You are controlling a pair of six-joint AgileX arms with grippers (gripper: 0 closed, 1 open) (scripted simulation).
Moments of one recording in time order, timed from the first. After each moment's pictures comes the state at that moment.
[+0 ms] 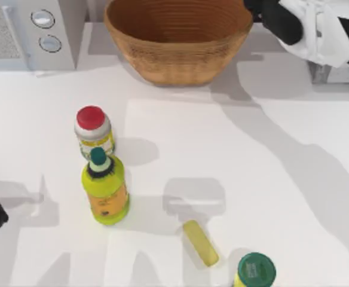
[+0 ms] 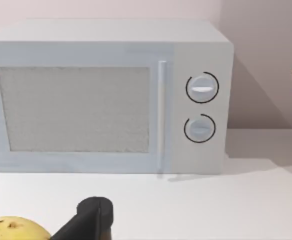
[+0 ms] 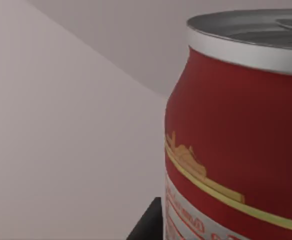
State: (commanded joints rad) left arm 0.00 0.00 0.00 0.00 0.00 0.00; right arm 0.54 1.98 1.60 0.38 0.56 0.01
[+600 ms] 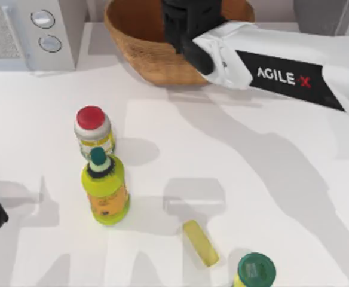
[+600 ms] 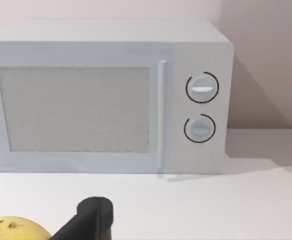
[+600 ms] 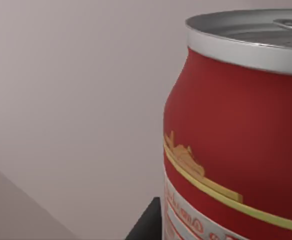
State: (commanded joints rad) left arm 0.00 0.00 0.00 0.00 0.00 0.00; right arm 0.64 2.35 1.89 0.46 0.67 0.02
